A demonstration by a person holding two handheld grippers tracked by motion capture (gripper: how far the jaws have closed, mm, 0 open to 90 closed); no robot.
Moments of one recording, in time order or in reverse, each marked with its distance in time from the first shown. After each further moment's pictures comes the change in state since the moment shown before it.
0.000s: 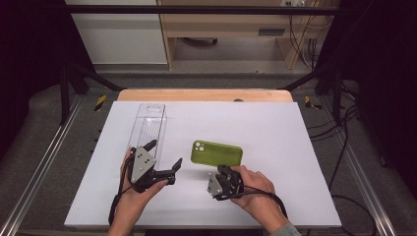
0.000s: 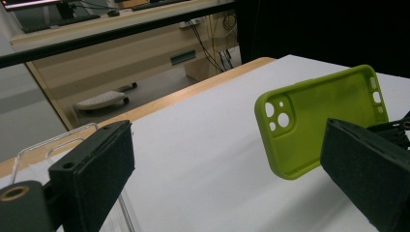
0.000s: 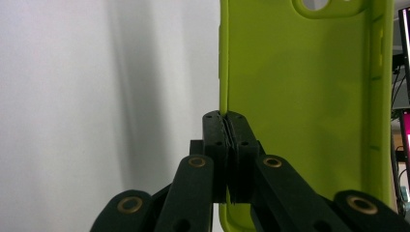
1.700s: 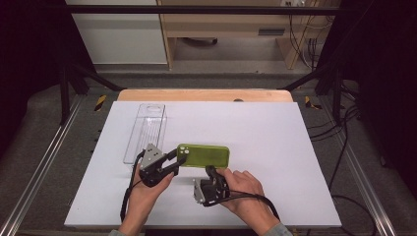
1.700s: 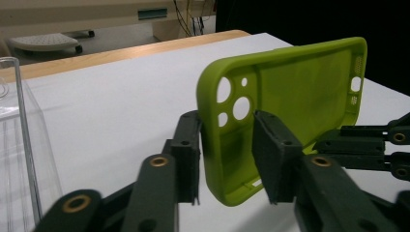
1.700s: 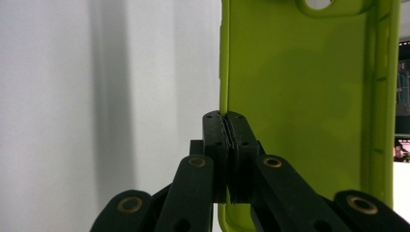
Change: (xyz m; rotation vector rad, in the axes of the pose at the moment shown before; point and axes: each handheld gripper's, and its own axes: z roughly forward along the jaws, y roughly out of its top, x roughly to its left) left arm -0.003 -0.014 0.028 0.123 -0.127 -0.219; right arm 0.008 0.038 -0.005 -0.019 -0.052 -0.123
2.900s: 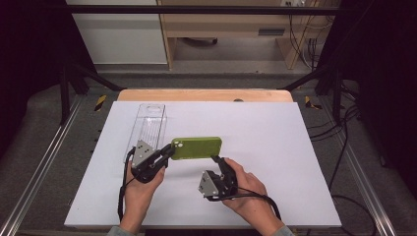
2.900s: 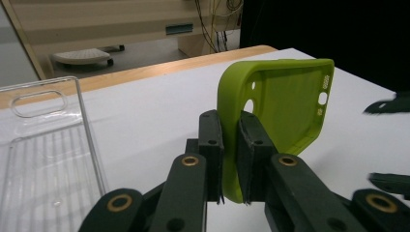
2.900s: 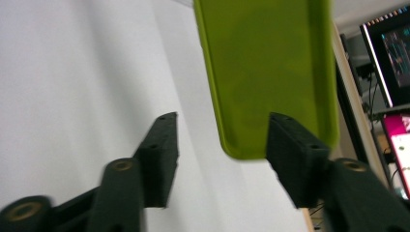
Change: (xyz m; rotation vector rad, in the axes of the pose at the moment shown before) left arm 0.012 0.009 -0.012 -0.048 0.108 0.018; right arm -0.010 -0.016 -0.007 -0.078 -0.036 0.236
